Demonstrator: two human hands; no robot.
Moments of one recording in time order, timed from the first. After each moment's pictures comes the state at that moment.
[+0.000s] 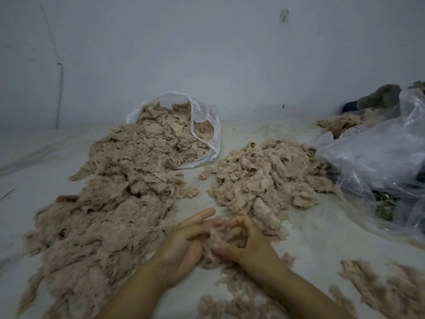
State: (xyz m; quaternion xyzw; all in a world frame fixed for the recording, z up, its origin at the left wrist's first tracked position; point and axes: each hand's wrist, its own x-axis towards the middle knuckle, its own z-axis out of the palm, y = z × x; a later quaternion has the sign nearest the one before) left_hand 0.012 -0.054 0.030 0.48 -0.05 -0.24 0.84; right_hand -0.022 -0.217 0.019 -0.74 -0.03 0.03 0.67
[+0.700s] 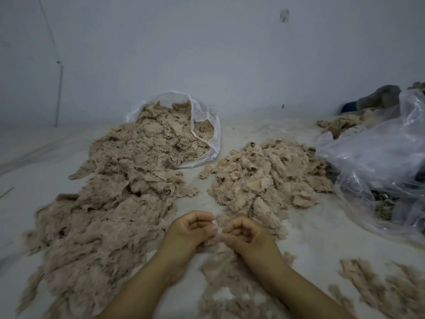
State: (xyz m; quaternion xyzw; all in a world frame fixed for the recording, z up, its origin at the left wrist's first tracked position) left_hand 0.012 -0.056 0.026 0.63 -0.06 -0.09 0.77; right_hand -0.020 -0.217 0.018 -0.73 -0.05 -0.04 0.68
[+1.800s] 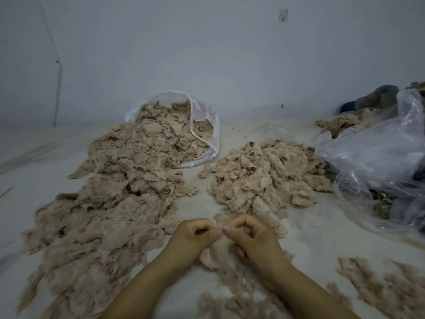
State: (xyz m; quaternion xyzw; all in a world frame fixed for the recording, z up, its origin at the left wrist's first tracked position) left_hand 0.005 -0.056 0.029 0.74 -0.17 -0.09 0.64; right_hand -0.020 -0.219 0.019 -0.69 -0.05 -0.05 0.72
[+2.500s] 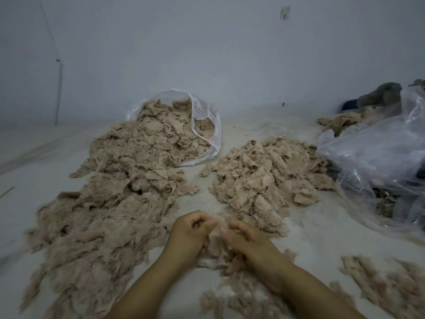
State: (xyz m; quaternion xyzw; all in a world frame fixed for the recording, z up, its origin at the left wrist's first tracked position) left_hand 0.011 -0.063 0.025 0.76 -0.10 0.02 0.64; right_hand -0.027 -0.215 0.025 -0.65 -0.03 0.14 0.75
